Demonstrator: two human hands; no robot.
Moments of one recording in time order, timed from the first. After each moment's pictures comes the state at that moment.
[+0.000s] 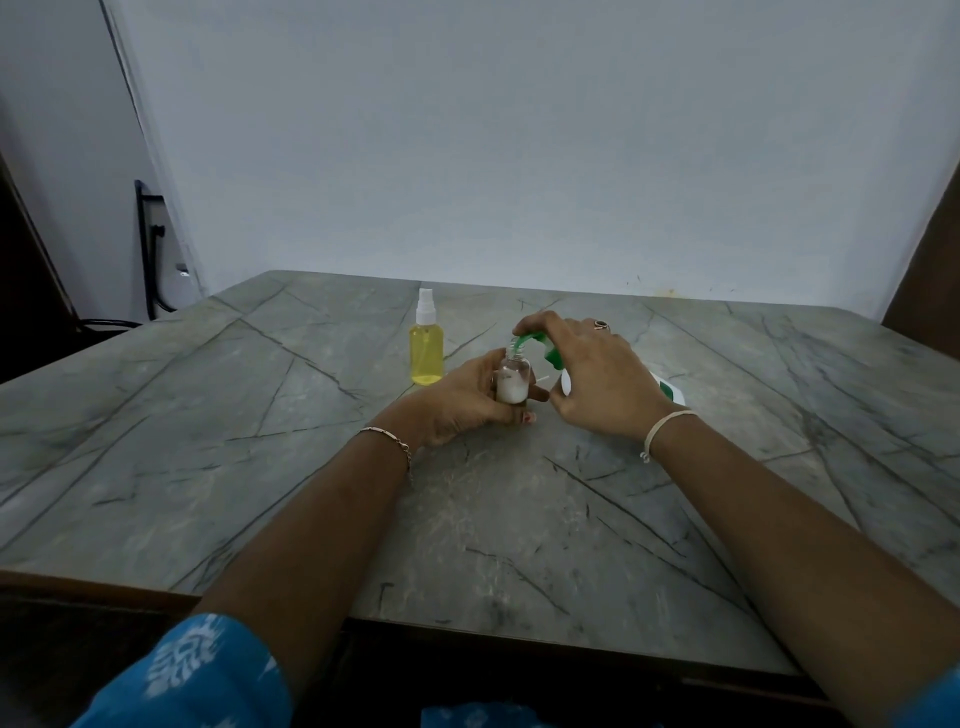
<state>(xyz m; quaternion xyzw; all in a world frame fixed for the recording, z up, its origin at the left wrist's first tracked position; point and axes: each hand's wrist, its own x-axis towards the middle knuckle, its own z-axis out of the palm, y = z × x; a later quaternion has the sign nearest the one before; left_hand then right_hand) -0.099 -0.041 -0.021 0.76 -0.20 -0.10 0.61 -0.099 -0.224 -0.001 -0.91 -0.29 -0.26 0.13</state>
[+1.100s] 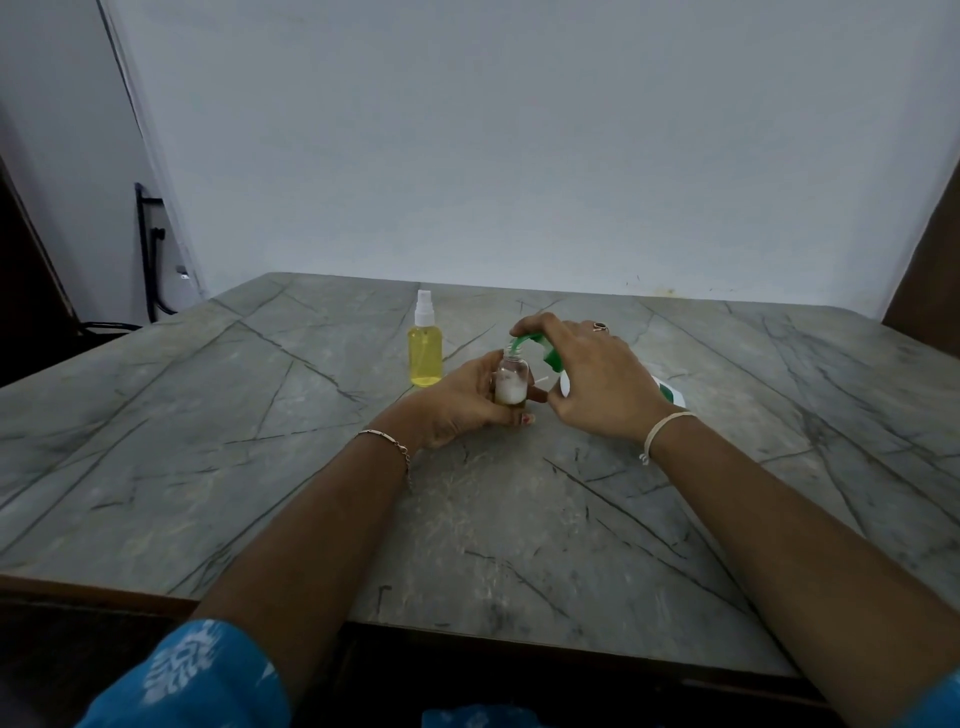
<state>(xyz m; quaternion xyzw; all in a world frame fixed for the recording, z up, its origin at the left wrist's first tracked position) -0.098 -0.041 -0.022 0.76 -0.20 -0.10 0.61 -0.099 -0.225 -0.001 -0.91 -0.30 -0.26 0.14</state>
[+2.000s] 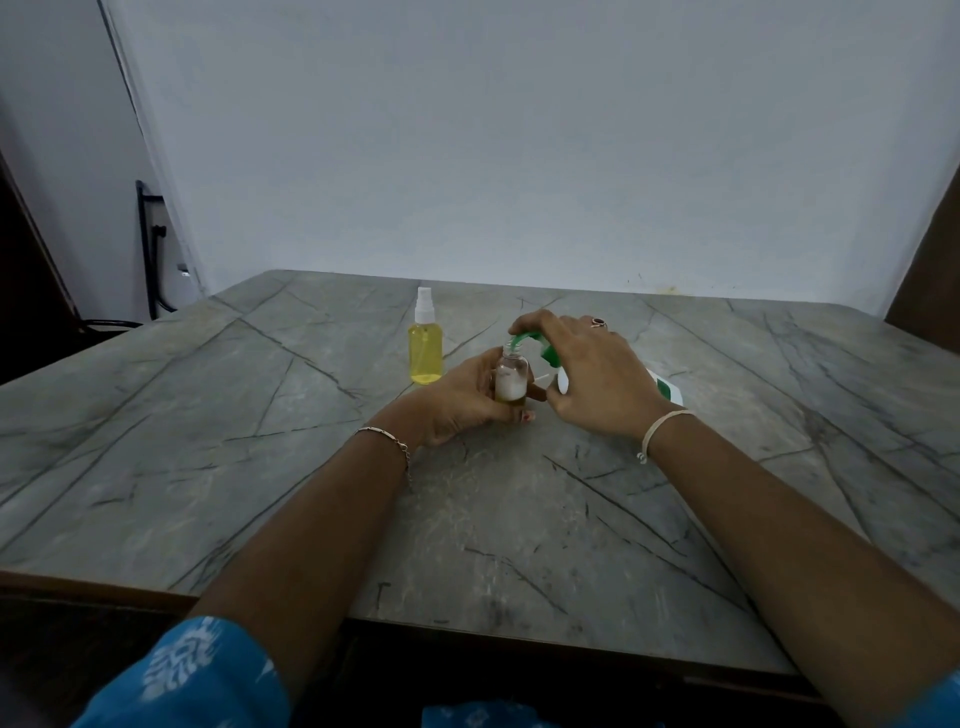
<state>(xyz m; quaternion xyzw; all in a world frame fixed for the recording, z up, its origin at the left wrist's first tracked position) -0.093 -0.040 -0.024 0.76 -0.20 -0.09 0.61 -0.098 -0.223 -0.002 -0.90 -0.30 -0.27 0.14</state>
